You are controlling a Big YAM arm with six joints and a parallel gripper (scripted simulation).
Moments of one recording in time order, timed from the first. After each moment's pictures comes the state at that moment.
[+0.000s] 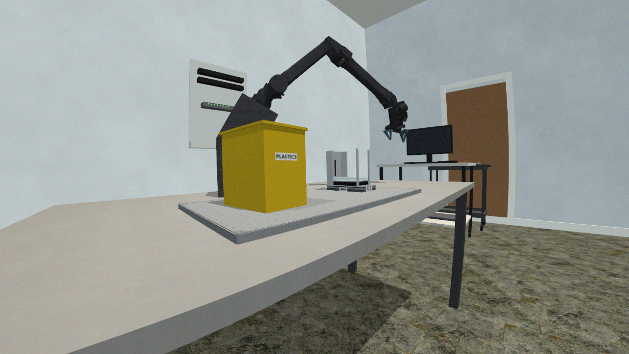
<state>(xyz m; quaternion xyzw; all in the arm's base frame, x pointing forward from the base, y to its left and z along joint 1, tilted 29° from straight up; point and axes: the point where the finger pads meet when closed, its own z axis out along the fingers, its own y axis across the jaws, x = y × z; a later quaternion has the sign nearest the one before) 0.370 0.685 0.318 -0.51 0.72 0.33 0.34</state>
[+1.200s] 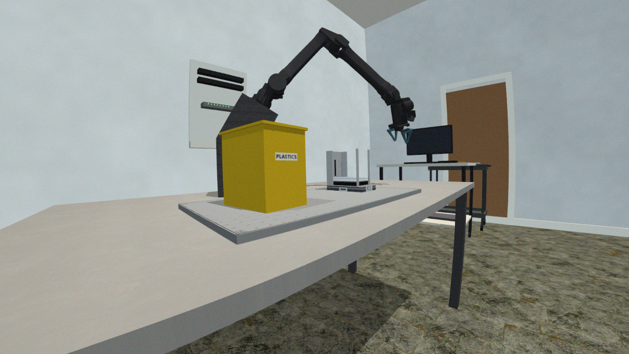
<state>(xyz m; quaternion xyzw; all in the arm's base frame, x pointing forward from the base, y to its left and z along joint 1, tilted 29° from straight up) 0.432 0.567 0.257 -0.41 0.81 0.30 0.29</state>
